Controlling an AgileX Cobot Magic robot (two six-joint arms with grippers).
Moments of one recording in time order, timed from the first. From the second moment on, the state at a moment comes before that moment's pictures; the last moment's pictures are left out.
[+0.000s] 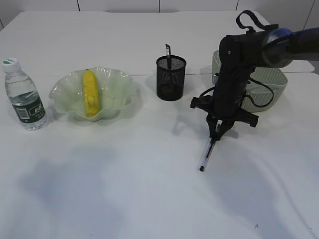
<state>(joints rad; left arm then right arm) 0.03 0.72 -0.69 0.10 0.72 0.00 0.25 2.33 -1.80 0.03 1.08 0.71</state>
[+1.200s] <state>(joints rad) 0.03 0.72 -0.69 0.10 0.73 0.00 0.25 2.36 -2.18 -0.01 0.88 0.37</state>
